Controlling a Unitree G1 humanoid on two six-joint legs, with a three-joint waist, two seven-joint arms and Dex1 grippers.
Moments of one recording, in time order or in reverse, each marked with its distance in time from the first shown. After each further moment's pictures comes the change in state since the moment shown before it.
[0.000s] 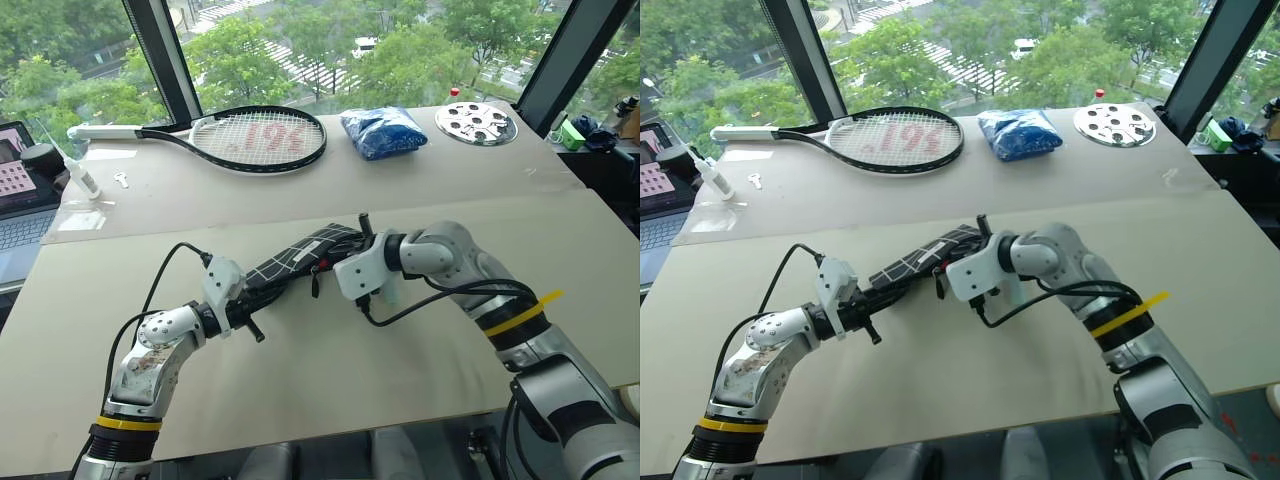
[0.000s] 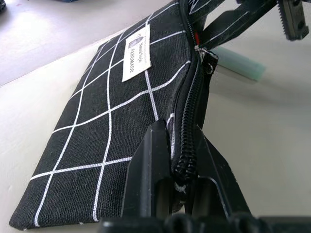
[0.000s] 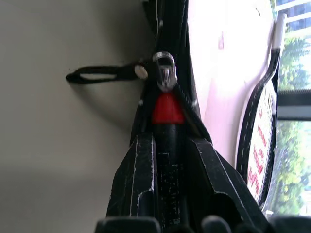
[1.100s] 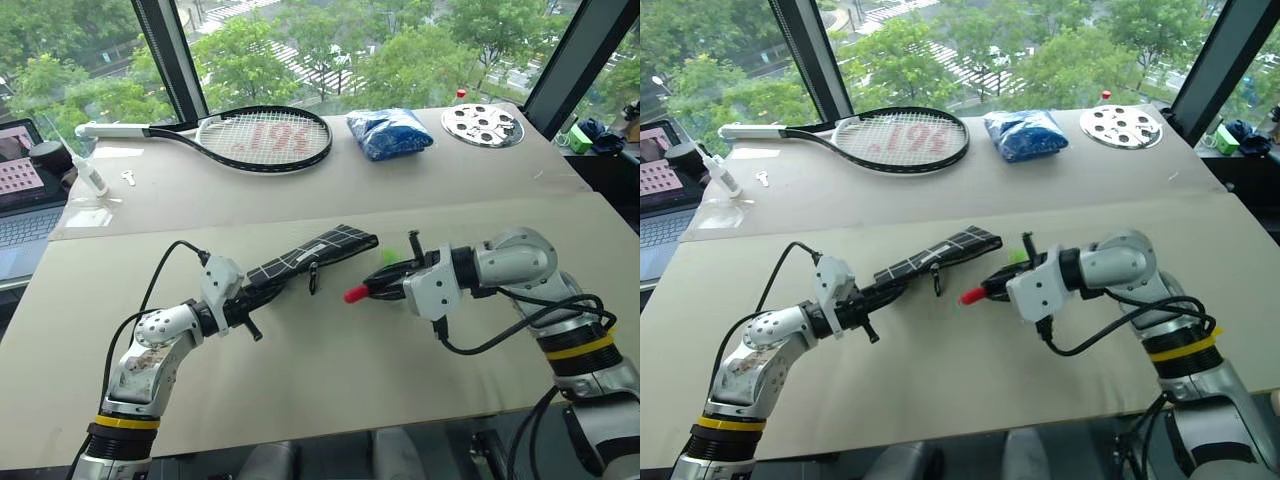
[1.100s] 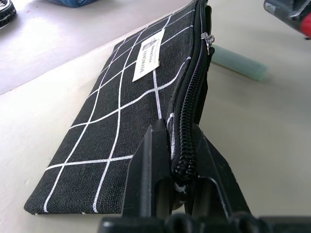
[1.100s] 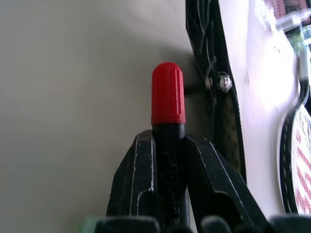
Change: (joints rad) left arm -0.003 0.006 0.008 0.010 -0.002 -0.024 -0.013; right arm 0.170 -0.230 -0.249 -0.124 0.421 -0.042 0.337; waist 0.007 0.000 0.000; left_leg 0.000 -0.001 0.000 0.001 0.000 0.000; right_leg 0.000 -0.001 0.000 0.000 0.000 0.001
